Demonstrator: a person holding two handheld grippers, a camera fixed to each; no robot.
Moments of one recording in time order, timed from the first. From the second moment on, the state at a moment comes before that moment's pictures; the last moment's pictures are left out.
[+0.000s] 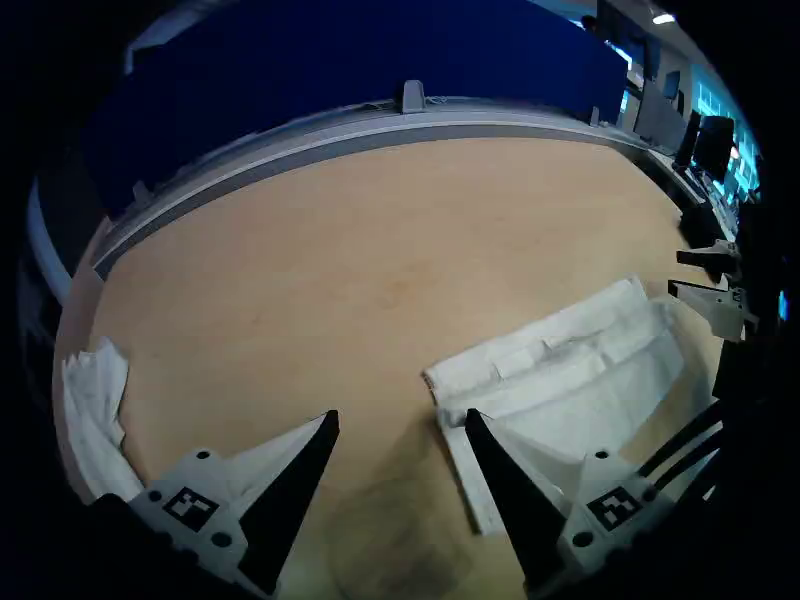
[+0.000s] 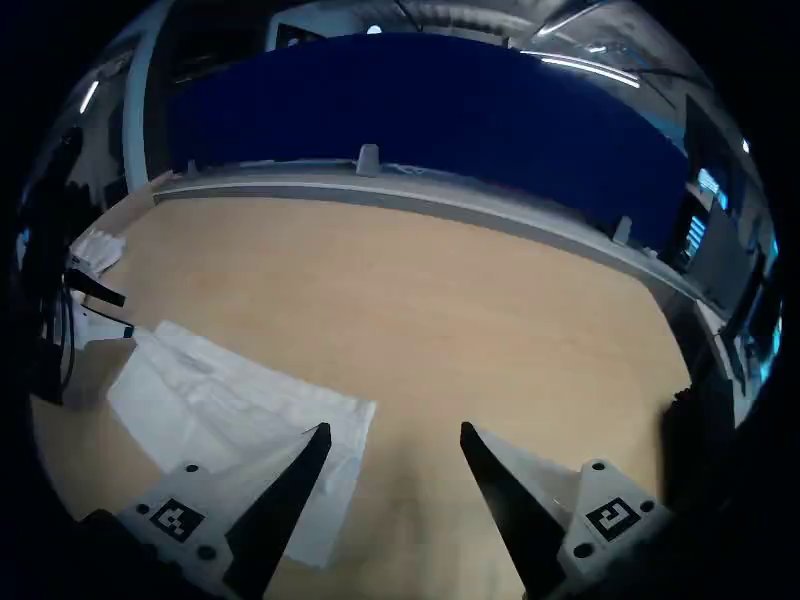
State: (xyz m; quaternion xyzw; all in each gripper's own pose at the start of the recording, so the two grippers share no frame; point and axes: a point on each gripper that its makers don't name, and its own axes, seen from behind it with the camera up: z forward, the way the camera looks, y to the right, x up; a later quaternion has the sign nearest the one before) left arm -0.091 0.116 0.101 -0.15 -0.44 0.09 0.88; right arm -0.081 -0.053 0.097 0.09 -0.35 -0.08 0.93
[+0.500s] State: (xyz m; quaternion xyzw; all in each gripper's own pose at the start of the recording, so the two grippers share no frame) left arm -0.086 0.112 0.121 -0.14 -0.44 0.09 0.88; right arm -0.071 -0.084 0.080 0.15 -0.34 -0.10 0.92
